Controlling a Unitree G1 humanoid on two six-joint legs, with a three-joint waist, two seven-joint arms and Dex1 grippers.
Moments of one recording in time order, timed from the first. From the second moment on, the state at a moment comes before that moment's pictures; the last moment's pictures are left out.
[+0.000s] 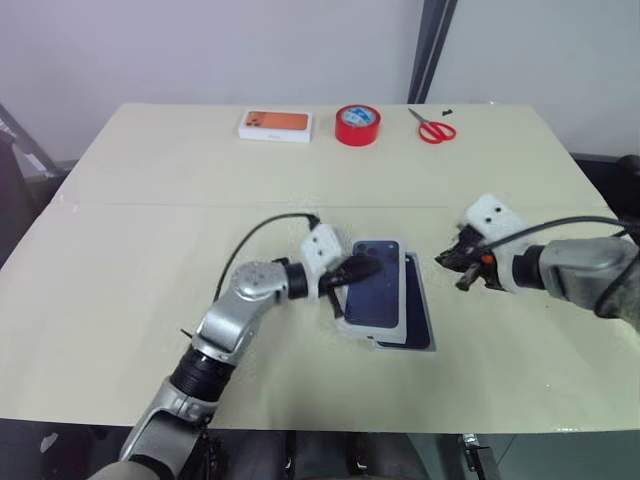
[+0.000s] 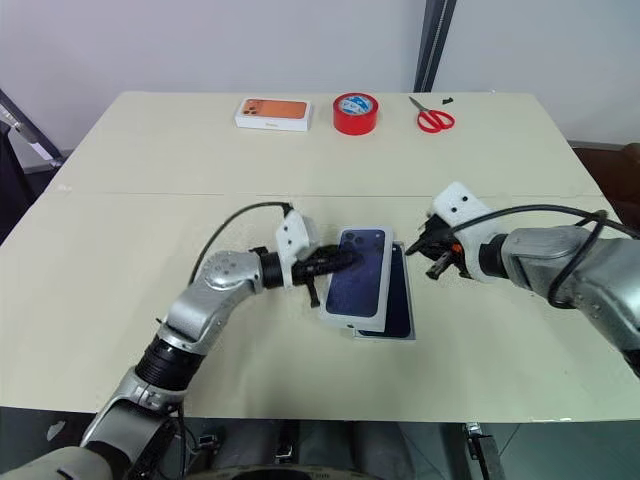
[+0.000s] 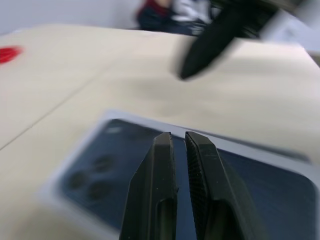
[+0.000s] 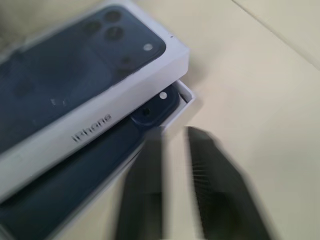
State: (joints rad) left arm -0.49 0.22 -0.25 -0.09 -0.26 0.45 -0.75; right arm -0.46 -1.24 0.19 -0.46 0.82 0.97 0.40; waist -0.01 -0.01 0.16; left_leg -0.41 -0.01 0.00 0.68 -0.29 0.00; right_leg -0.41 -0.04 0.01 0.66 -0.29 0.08
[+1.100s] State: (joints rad) left arm -0.65 0.26 -0.38 -0.12 -0.36 1.02 -0.78; right arm -0.29 -1.16 0.14 -0.55 0.39 0.96 0.71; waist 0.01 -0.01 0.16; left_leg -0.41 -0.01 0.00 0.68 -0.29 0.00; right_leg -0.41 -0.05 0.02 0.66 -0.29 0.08
